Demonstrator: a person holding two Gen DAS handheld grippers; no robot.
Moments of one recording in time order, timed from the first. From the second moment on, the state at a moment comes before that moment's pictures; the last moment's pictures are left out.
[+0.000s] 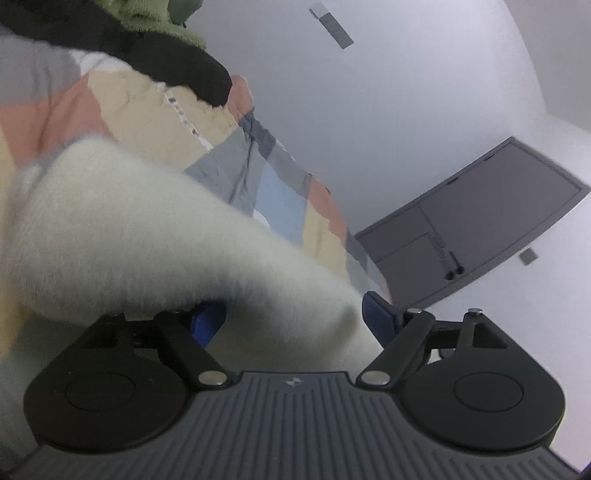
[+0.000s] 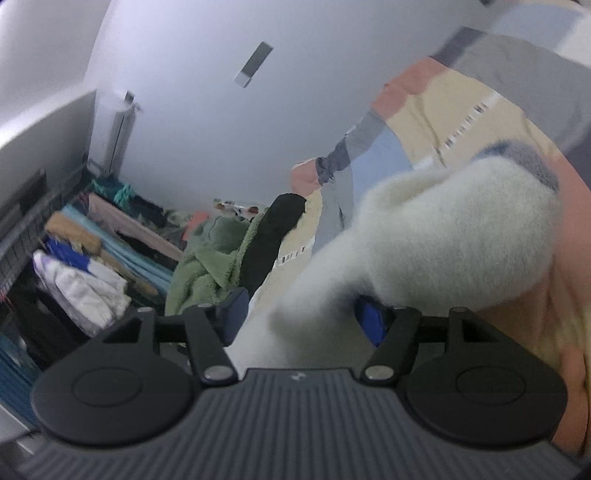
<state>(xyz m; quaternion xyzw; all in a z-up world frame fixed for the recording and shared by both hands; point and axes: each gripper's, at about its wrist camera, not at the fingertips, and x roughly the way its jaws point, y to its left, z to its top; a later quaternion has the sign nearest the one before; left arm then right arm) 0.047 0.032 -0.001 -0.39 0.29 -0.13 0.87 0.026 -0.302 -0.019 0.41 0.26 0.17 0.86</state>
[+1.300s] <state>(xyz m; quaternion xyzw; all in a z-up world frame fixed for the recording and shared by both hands) 0.193 0.070 -0.042 -0.17 0.24 -0.01 0.95 0.171 -0.317 -0.070 0.23 0.25 0.09 0.93</state>
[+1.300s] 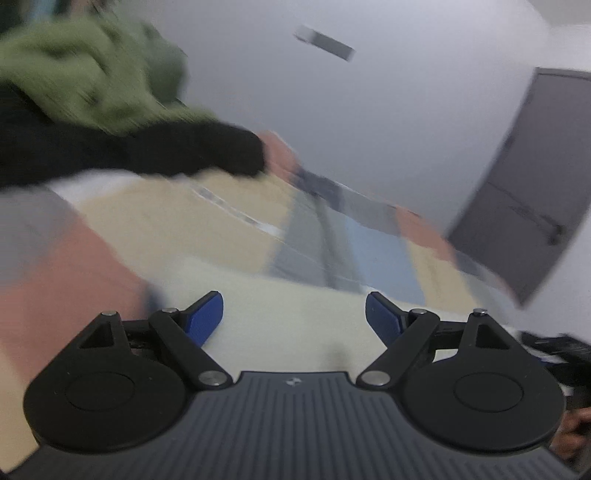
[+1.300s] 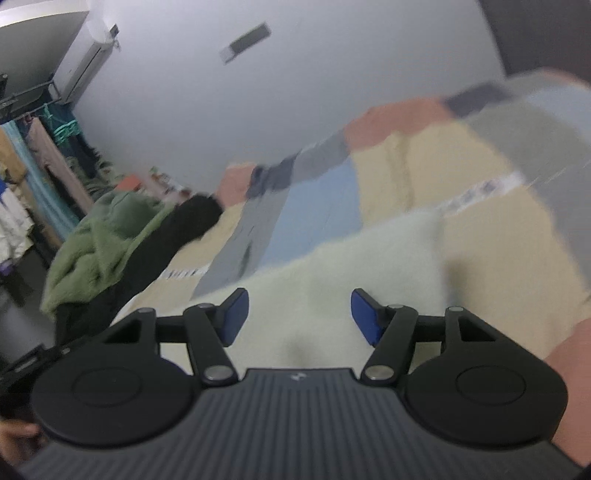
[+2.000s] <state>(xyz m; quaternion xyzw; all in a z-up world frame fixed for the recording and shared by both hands) 0.211 0.102 -0.084 -0.27 0.29 0.03 0.92 0.187 -0.336 -0.108 0.22 0.29 0.02 0.93</state>
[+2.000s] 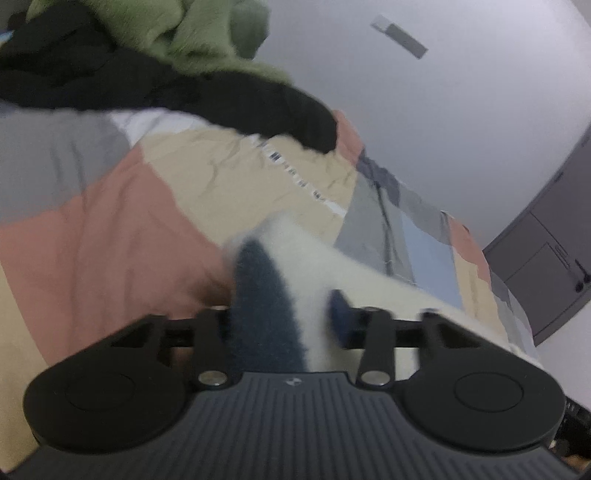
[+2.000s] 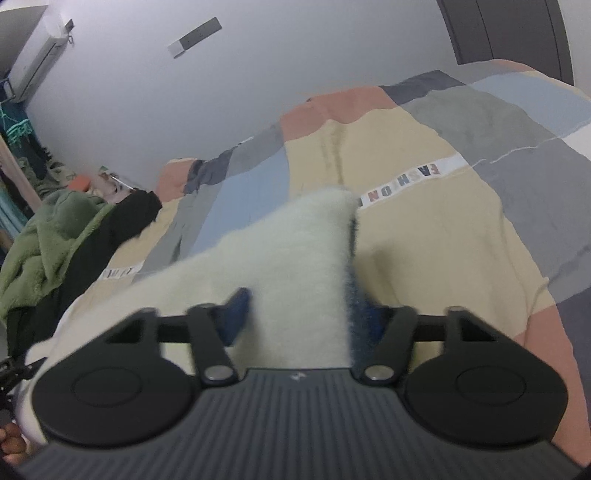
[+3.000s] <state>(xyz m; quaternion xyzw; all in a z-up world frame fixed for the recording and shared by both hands) 0.221 0.092 -0.063 -0.22 0.28 0.00 0.93 0.160 -0.341 -0.097 0.20 0.23 -0.04 0.95</state>
